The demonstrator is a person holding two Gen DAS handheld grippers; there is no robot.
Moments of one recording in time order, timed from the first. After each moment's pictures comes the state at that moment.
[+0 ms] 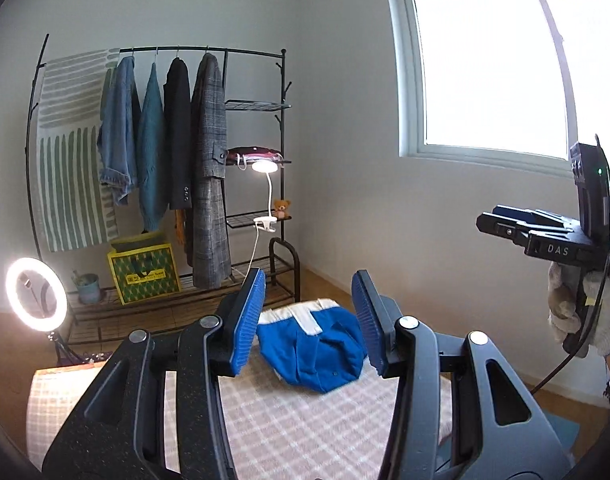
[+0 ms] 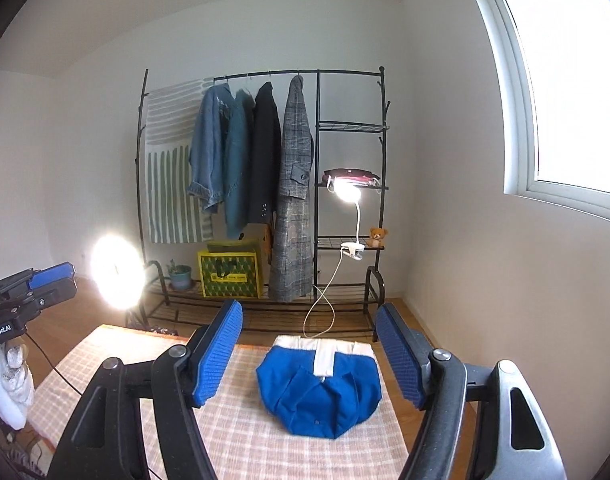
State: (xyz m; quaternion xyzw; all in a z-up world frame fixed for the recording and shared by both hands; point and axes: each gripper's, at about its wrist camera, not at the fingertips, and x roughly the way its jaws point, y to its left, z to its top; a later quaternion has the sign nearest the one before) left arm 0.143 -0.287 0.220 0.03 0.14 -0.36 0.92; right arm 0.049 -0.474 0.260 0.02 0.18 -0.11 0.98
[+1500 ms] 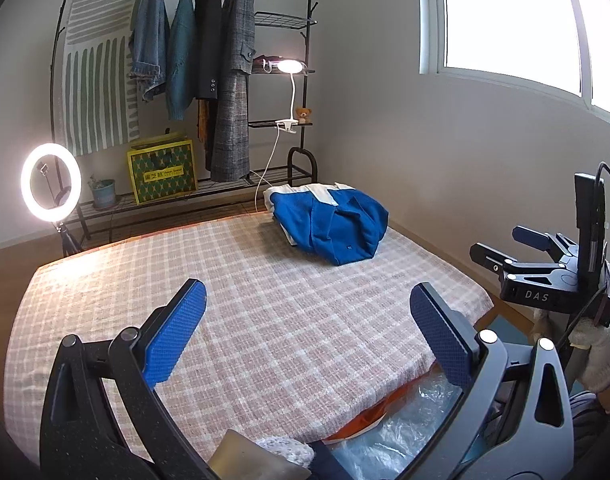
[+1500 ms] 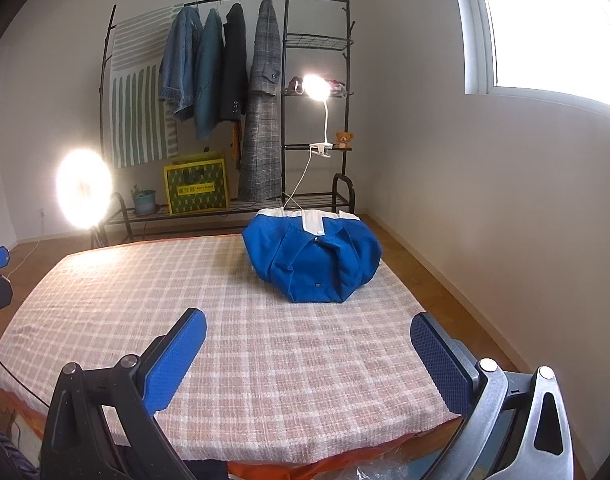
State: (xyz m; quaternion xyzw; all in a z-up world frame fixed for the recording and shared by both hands) left arm 0.079 -0.239 0.031 0.05 0.25 -0.31 0.92; right arm 0.000 -0.382 0.035 0.04 0.27 -0.20 0.94
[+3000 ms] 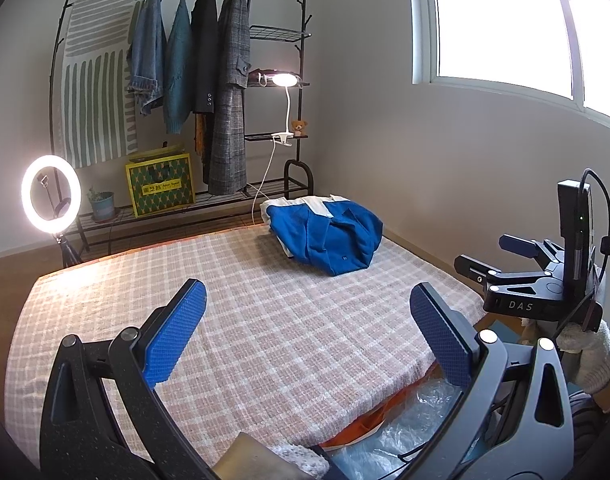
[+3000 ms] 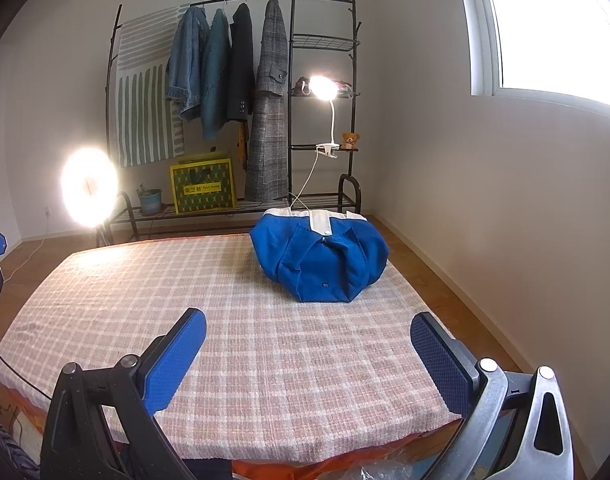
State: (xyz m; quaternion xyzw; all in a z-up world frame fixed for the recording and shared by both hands) left arm 0.075 -0.256 0.043 0.05 0.23 -0.31 0.92; right arm -0.002 -0.372 0.033 0.04 0.27 -0.19 0.94
